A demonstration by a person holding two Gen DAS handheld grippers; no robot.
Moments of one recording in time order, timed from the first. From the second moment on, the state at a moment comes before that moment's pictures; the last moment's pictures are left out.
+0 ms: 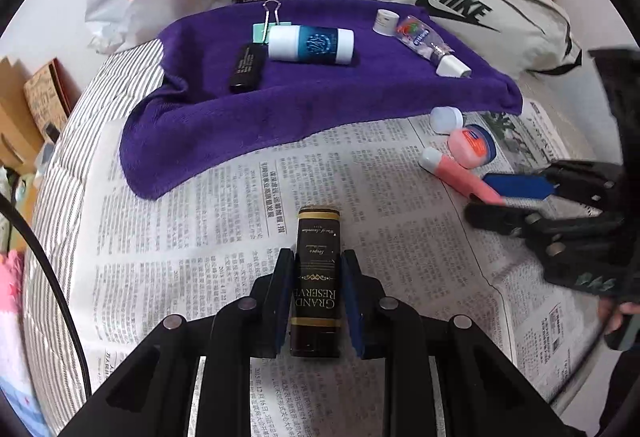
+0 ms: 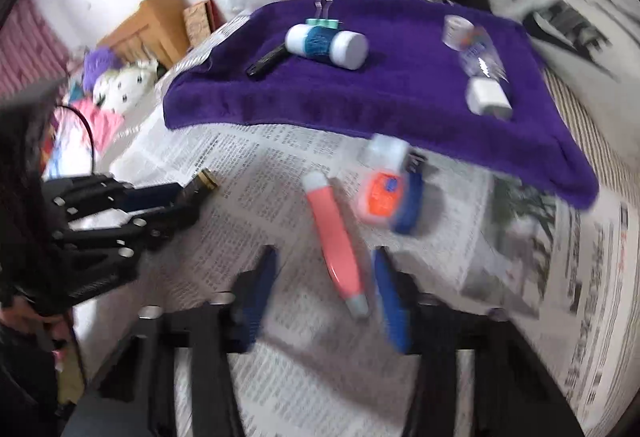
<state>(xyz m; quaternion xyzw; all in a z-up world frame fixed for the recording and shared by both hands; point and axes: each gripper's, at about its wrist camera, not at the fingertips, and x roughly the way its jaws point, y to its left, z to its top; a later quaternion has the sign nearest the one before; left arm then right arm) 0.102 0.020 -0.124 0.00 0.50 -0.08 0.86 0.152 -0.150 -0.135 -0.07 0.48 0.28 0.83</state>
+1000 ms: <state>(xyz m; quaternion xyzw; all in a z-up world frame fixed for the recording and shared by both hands) 0.103 0.025 -0.123 -0.01 0.49 -0.10 0.86 0.153 -0.133 -0.134 -0.16 0.50 0.30 0.80</state>
